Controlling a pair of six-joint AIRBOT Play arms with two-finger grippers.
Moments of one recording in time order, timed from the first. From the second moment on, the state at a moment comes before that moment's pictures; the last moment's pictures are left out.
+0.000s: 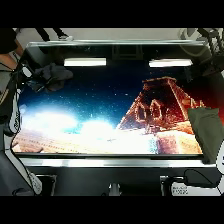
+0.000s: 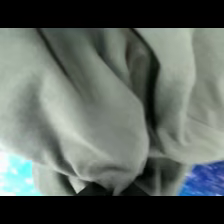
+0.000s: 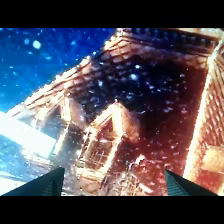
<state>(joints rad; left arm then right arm) 0.17 -2.08 2.02 1.38 -1.00 -1.99 -0.20 -1.51 1.89 -1.24 1.50 1.00</state>
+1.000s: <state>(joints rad) -0.61 -1.13 1.59 1.22 -1.04 -1.65 -0.20 -1.01 1.84 -1.40 1.71 0.97</state>
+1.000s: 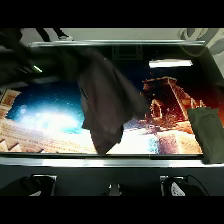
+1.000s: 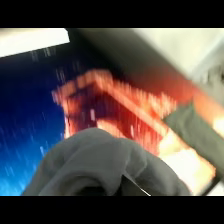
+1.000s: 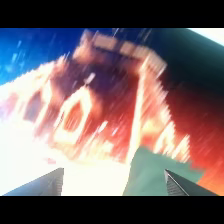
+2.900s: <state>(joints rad) -0.56 -1.03 0.42 0.90 -0.86 -1.72 0.02 -1.43 0.98 -1.01 1.38 0.89</state>
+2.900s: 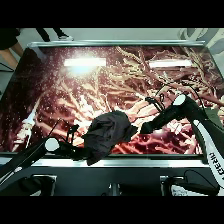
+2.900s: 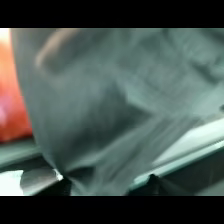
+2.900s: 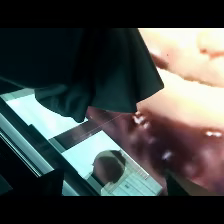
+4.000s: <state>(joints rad) -0.53 -0.92 0.64 1.14 -0.86 -1.71 0.11 -1.45 1.09 -1.04 1.16 0.92</state>
